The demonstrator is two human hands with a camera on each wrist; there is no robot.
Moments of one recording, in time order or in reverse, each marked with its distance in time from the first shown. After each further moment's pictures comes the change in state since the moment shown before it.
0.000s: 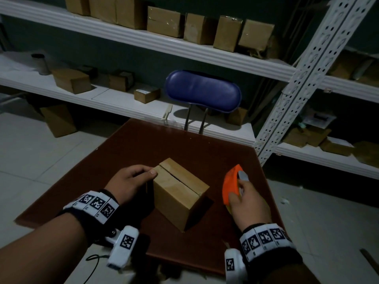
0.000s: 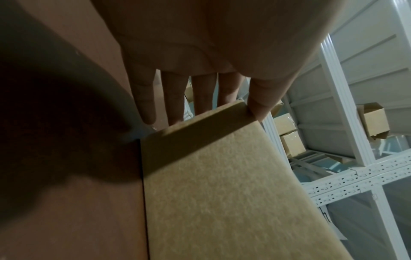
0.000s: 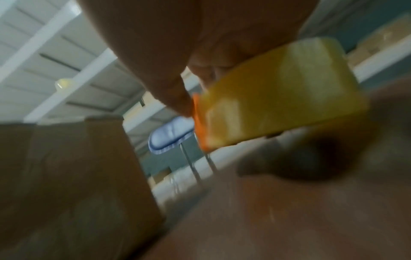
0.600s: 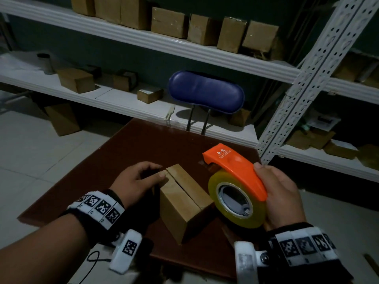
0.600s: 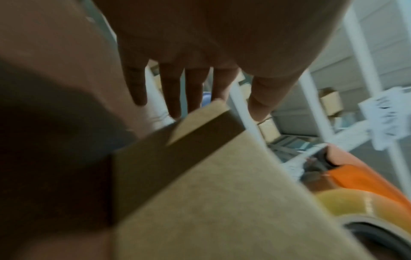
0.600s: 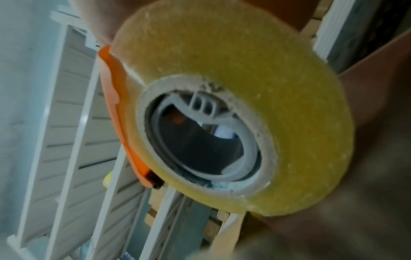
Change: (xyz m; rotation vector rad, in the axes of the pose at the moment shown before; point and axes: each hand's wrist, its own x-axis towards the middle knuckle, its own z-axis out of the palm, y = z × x) left_hand -0.012 0.016 0.010 0.116 0.014 0.119; right_hand -0.014 -0.024 -0.062 1.049 -0.004 0.011
